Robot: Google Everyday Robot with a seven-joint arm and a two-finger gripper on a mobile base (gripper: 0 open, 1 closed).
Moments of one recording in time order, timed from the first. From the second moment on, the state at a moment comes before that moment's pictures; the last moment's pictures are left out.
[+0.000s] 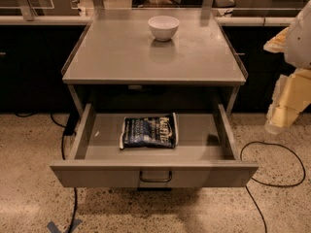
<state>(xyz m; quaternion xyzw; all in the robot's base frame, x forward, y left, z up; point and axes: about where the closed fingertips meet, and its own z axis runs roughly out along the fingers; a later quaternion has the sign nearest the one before) 0.438 -0.217 0.976 -0.60 0.78 -0.03 0.16</state>
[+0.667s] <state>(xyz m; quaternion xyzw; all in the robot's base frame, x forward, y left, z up) 0.446 -0.217 0.976 -0.60 0.78 -0.03 0.17</state>
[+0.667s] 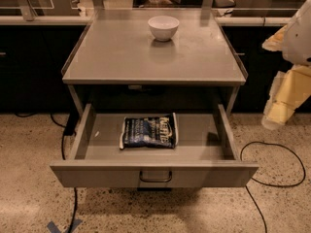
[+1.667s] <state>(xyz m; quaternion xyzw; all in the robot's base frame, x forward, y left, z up) 0.499 -0.231 0.975 -0.55 0.82 -0.02 0.16</state>
